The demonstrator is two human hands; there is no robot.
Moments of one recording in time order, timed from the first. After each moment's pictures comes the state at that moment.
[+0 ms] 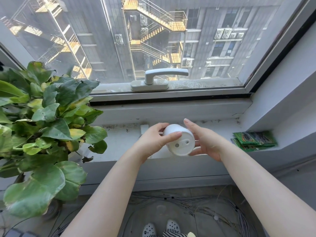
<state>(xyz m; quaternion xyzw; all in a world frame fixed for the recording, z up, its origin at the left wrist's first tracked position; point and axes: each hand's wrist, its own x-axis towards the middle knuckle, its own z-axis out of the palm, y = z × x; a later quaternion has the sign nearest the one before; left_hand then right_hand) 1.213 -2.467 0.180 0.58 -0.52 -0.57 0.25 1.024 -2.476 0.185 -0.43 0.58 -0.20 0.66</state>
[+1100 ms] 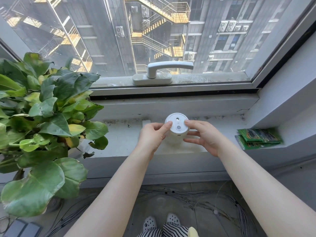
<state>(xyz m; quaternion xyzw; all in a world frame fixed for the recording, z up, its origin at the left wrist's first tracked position) 1.206 -2.474 0.151 0.65 -0.38 -0.56 0.36 1.026 -2.489 0.157 -0.39 0.55 -0.31 0.67</state>
